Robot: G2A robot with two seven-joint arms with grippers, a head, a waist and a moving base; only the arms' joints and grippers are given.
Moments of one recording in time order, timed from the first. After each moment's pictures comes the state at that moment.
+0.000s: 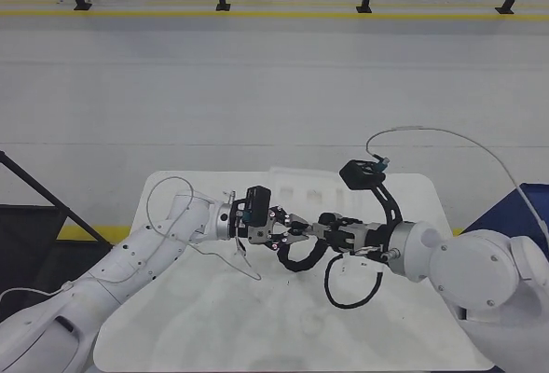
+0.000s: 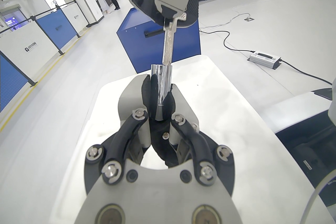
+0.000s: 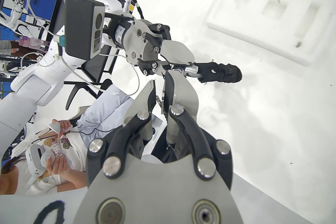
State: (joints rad) left arm 0.63 -1.04 -0.53 -1.25 1.38 -0.93 0.69; right arm -0.95 -0.96 1.12 -2.26 -0.33 0.66 1.16
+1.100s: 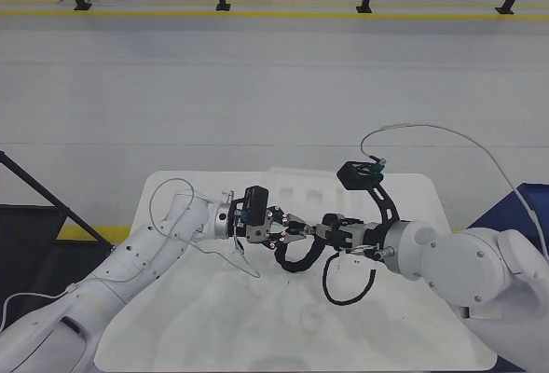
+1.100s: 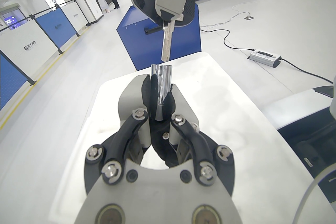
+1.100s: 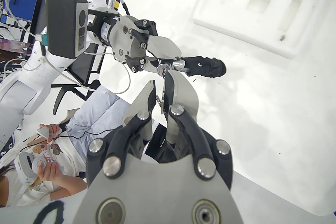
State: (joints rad) left arm 0.66 -1.07 -0.59 -1.20 1.47 -0.98 0.74; right arm -0.83 -0.85 0.98 -2.25 -0.25 0.73 1.09
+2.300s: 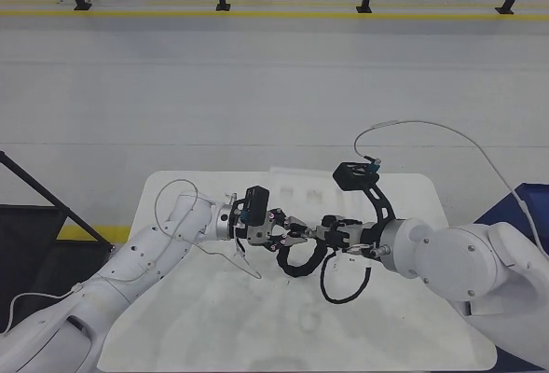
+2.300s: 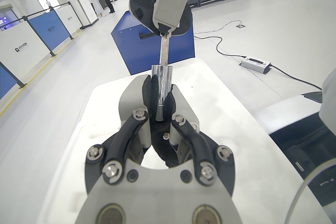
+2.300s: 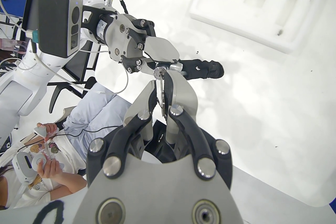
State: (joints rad) left arm 0.66 -1.09 -0.59 -1.17 1.49 -1.01 0.80; right arm -0.73 -0.80 0.87 -2.23 -0.18 0.77 1.05
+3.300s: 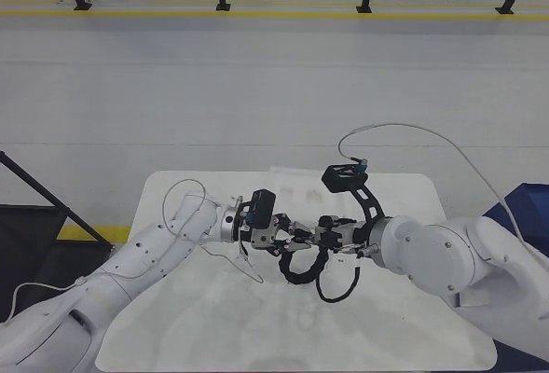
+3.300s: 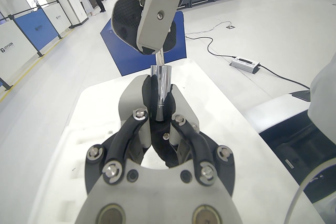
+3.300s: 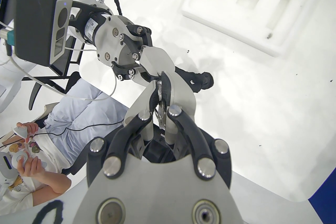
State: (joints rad) left arm 0.60 -1.09 -0.48 -1.15 1.43 -1.01 0.81; right arm -0.62 -0.80 0.74 -2.18 -0.22 0.76 1.06
